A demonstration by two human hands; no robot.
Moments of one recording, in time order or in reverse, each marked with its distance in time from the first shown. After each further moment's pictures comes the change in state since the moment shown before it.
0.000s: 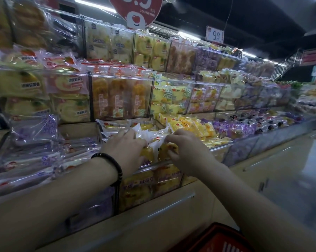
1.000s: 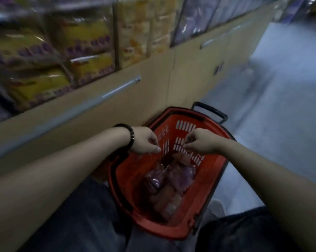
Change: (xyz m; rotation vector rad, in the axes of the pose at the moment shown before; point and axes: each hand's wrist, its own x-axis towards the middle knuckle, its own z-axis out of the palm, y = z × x) left_hand -0.033 0.211 0.244 -0.465 -1.001 0.412; right_hand -0.267 0.194 0.160 0.229 -0.756 0.716
